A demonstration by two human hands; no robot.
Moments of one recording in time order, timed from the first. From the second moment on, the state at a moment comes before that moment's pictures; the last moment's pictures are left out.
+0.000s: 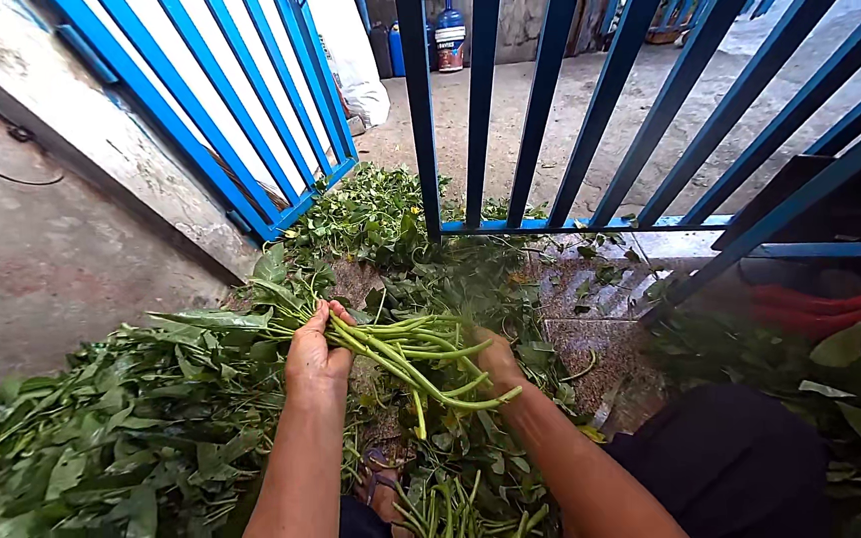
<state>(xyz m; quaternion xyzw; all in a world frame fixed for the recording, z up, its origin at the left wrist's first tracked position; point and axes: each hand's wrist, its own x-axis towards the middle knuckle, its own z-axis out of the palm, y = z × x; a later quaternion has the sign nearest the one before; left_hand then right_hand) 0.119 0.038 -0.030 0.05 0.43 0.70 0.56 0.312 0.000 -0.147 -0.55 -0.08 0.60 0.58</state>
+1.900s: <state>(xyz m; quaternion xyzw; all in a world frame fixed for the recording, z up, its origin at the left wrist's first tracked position) 0.150 -0.128 0.002 0.04 0.36 0.74 0.58 0.346 -0.073 -0.081 -0.24 -0.72 0.58 0.29</state>
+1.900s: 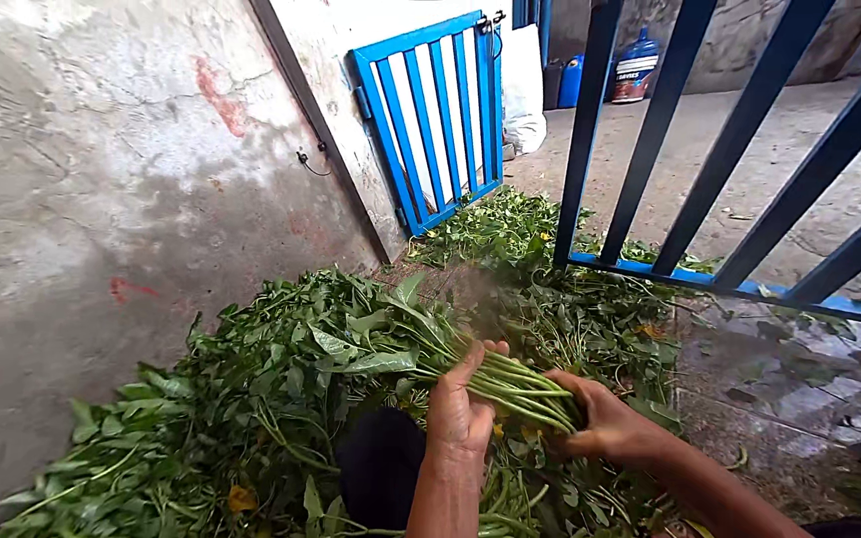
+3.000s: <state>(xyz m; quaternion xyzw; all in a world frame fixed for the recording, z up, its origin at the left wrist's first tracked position) 0.024 -0.341 -0.053 0.15 0.56 0.68 0.45 0.223 -0.108 -0.071 -0.03 -0.74 0.65 -0.14</state>
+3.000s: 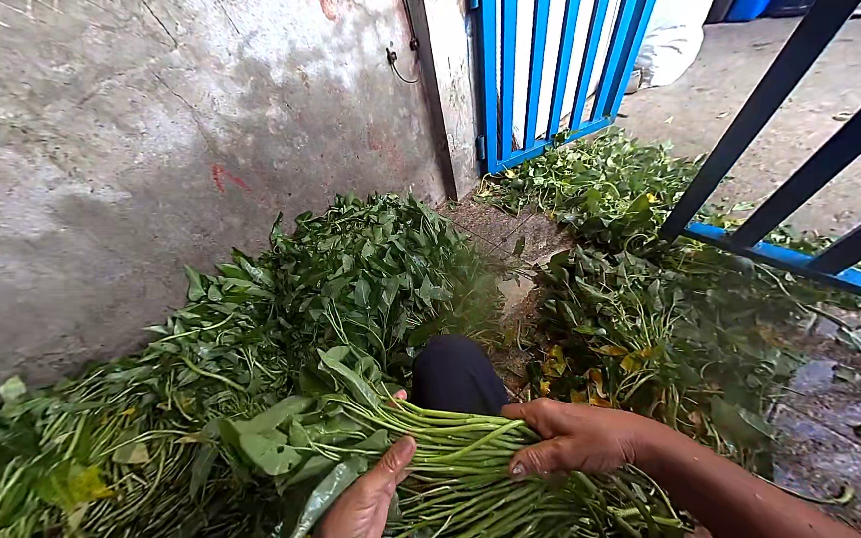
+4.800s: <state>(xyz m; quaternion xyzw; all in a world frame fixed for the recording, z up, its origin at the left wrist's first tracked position) 0.142 -0.431 -0.102 0.24 0.89 0.31 0.22 0.205 -0.185 -0.067 -0.09 -0.94 0.32 -0.05</state>
